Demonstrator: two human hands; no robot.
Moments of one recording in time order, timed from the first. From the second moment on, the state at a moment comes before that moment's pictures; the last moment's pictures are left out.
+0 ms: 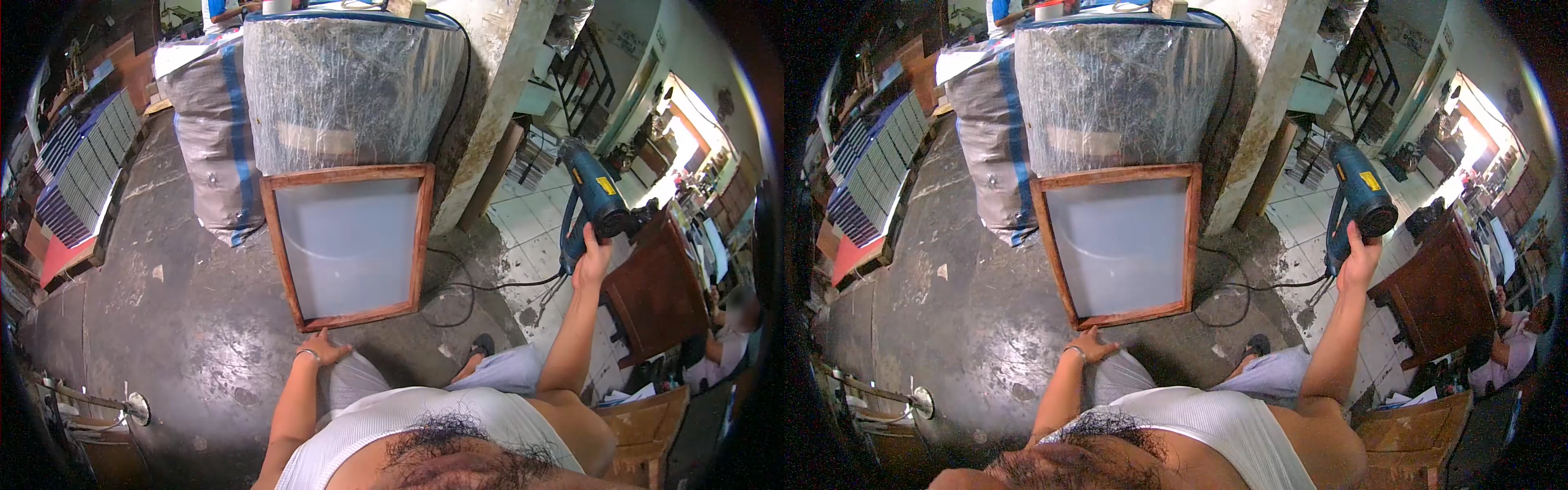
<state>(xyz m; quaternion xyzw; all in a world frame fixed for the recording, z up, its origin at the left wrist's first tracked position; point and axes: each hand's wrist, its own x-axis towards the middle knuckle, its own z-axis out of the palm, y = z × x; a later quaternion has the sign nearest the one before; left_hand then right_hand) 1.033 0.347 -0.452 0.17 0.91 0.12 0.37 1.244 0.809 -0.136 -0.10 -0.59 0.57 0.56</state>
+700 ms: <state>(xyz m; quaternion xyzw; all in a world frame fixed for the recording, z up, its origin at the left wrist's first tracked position) 1.044 0.532 -0.210 0.33 0.50 0.60 0.53 1.254 0.705 -0.179 -0.12 -0.86 0.37 0.33</state>
